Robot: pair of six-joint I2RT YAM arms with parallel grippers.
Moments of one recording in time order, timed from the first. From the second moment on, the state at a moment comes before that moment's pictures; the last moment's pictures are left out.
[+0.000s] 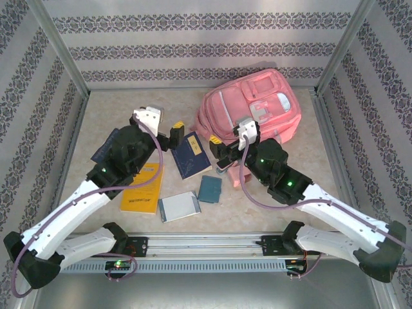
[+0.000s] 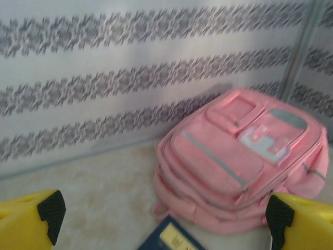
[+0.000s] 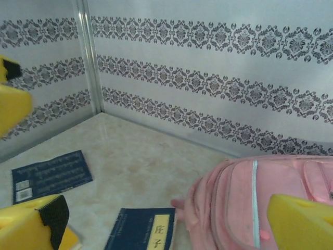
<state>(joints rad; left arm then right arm) -0.64 1.00 1.07 -0.29 -0.32 -0.08 0.87 0.95 0.88 -0.02 0.32 0.05</state>
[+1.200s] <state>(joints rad) -0.28 1.10 1.01 -0.68 0.19 -0.53 0.40 1.74 1.42 -0.54 -0.05 0.32</state>
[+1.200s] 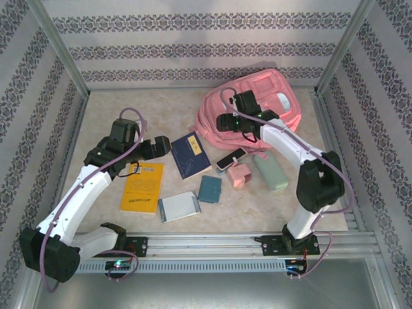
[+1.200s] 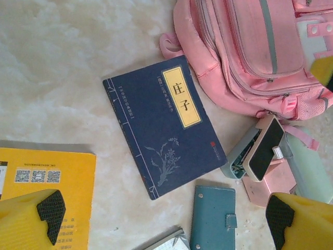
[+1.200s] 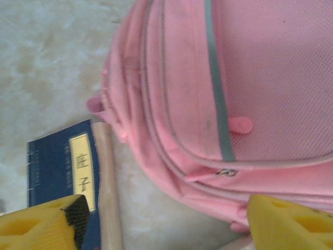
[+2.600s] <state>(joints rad) -0.25 1.10 0.97 -0.60 0.26 -0.56 0.55 2.32 2.02 -0.82 0.19 0.11</state>
